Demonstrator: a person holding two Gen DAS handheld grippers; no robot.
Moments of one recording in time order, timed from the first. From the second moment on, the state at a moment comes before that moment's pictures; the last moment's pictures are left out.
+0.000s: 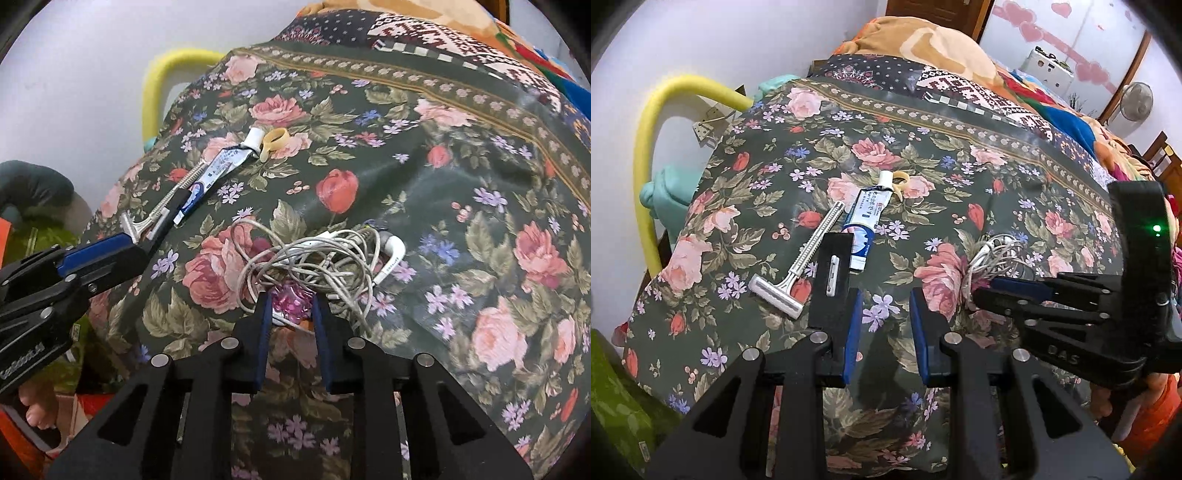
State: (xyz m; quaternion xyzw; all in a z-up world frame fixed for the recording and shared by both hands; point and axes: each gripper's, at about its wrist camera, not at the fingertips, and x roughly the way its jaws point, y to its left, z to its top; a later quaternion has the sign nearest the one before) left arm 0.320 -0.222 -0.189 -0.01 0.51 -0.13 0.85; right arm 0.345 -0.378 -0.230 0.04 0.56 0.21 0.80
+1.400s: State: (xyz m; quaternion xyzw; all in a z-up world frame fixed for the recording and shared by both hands) left arm 0.329 -0.308 -0.209 0.03 0.55 -0.20 0.81; right arm 0.295 -0.491 -0.163 0.11 0.48 0.11 0.86
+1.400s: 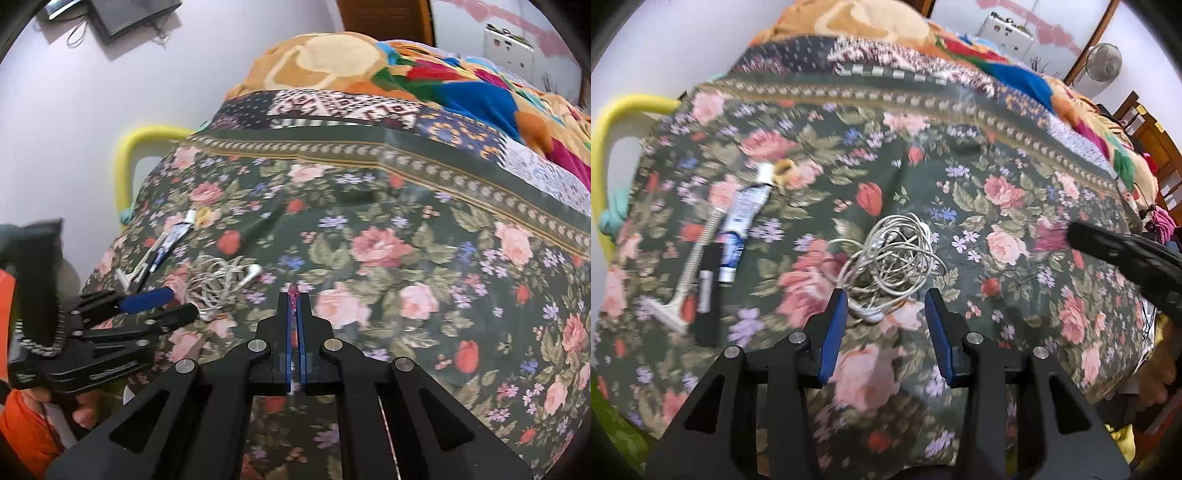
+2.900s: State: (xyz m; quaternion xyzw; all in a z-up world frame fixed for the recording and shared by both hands) left arm 0.223 -0.139 -0.092 -0.07 0.43 -0.08 0.90; right arm 0.254 -0.336 -0.075 0.05 0.41 0.23 0.88
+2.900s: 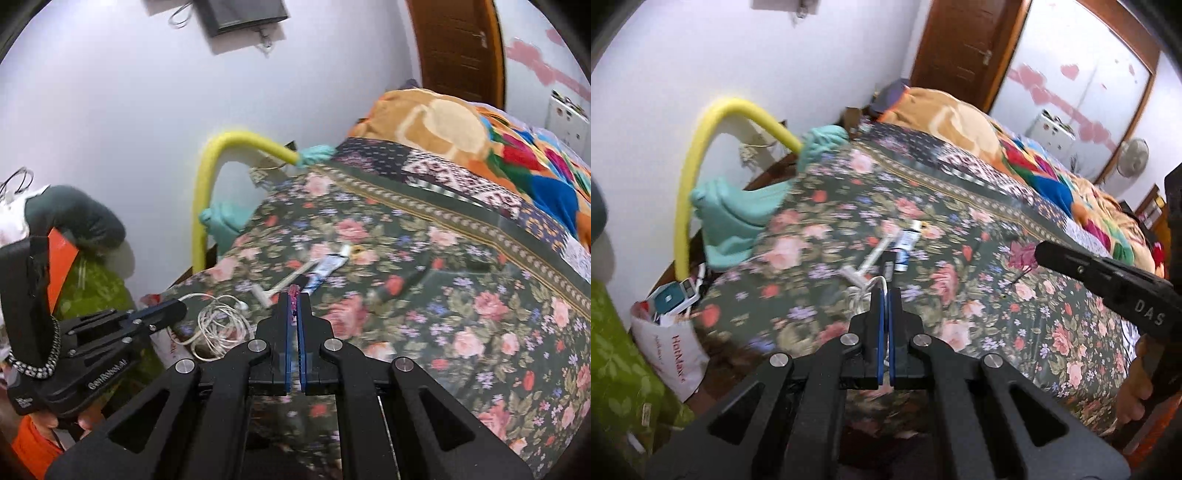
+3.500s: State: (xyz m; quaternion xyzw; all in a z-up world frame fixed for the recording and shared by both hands) left arm 0.105 0.024 -0.107 -0.14 0.43 0.08 0.89; right arm 0.205 -0.154 -0.097 -0.03 0.44 0.39 0.81
